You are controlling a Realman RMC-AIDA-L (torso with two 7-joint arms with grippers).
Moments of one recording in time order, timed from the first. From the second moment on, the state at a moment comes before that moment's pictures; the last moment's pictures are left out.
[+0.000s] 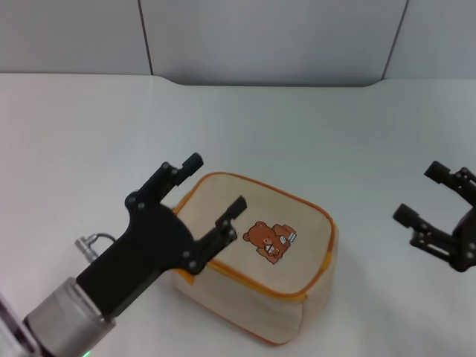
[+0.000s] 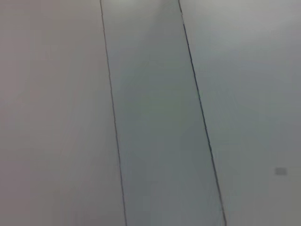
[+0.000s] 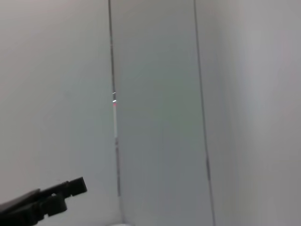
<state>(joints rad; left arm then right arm) -0.32 -2.07 -0.43 -0.28 2.61 1.61 -0.09 0.32 2.08 -0.15 -0.32 -1.99 -1.81 0.68</state>
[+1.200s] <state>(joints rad) -0.44 -2.05 -0.36 0.13 2.83 1.83 -0.50 0.44 2.01 -0.63 -0.44 -1.99 -1.88 0.94</state>
